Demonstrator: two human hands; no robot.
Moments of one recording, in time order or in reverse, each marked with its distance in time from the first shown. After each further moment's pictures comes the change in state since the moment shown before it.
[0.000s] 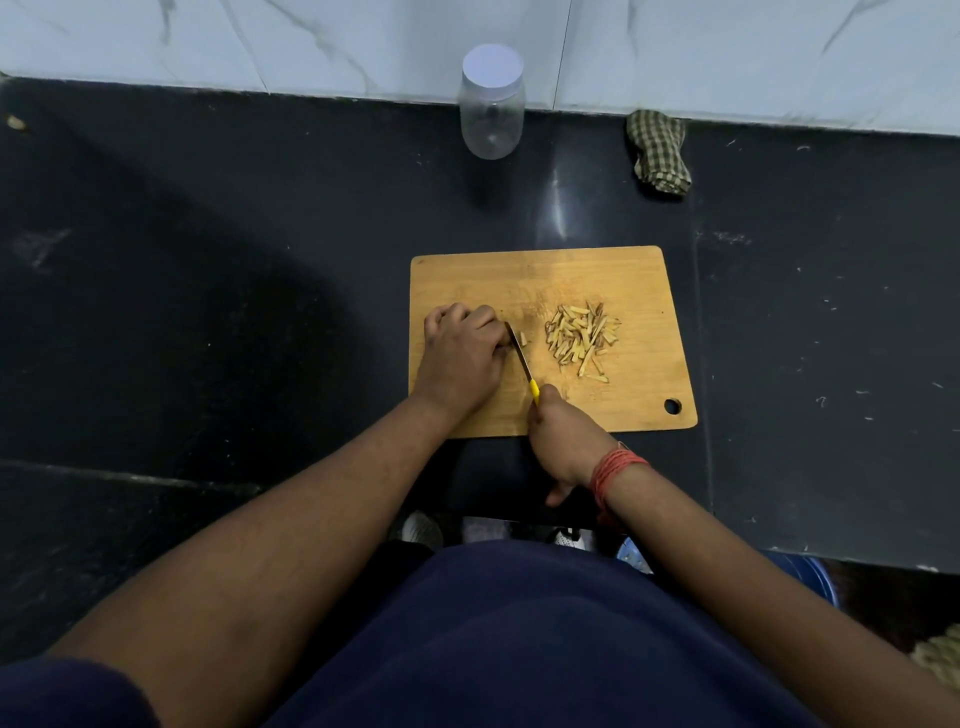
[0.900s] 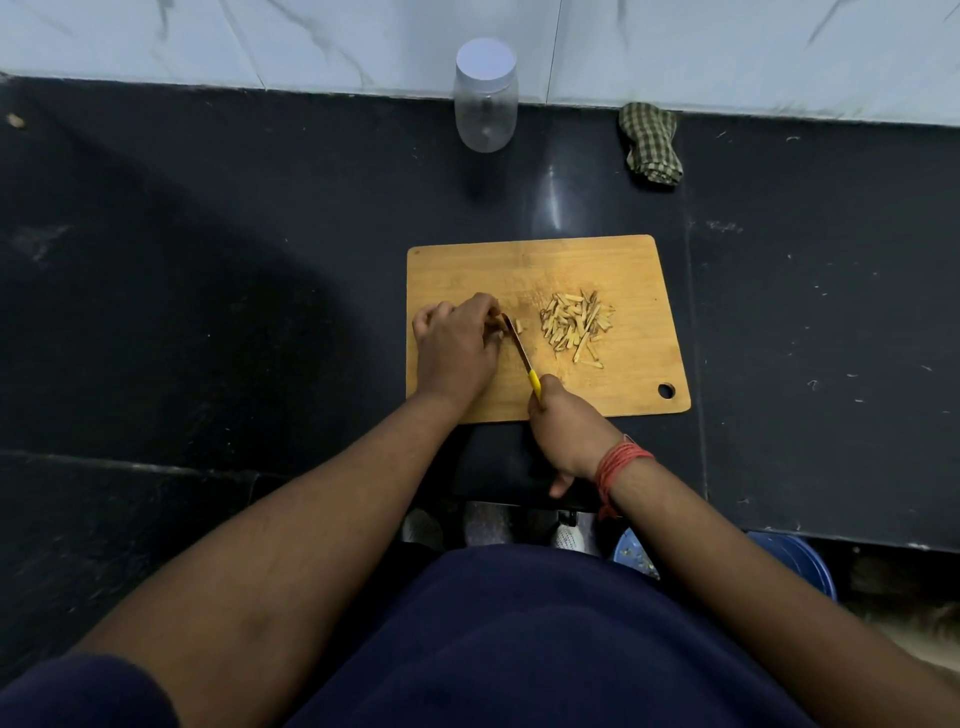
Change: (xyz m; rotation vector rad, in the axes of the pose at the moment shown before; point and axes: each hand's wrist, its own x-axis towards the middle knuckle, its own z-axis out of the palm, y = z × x) left_hand -0.006 0.012 -0.001 -0.140 0.030 -0.238; right_hand -0.018 0.000 -0.003 -0.018 0.044 0.000
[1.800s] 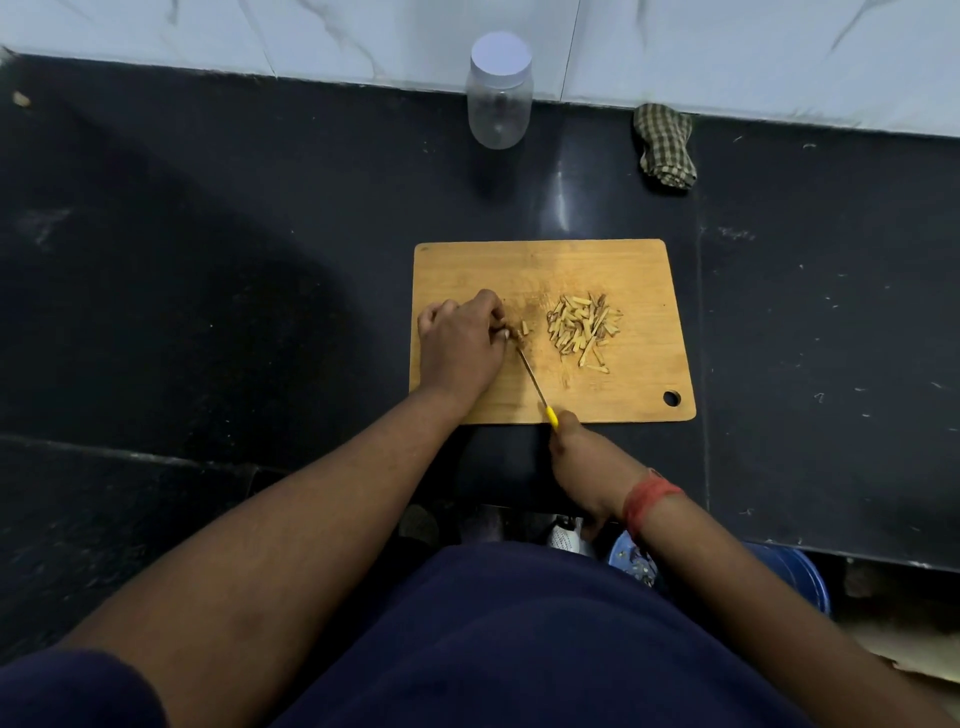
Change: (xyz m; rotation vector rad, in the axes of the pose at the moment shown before) left_hand 0.004 0.002 -0.001 -0.001 -0.010 -0.042; right_hand -0.004 0.031 0.009 -0.028 0.035 0.076
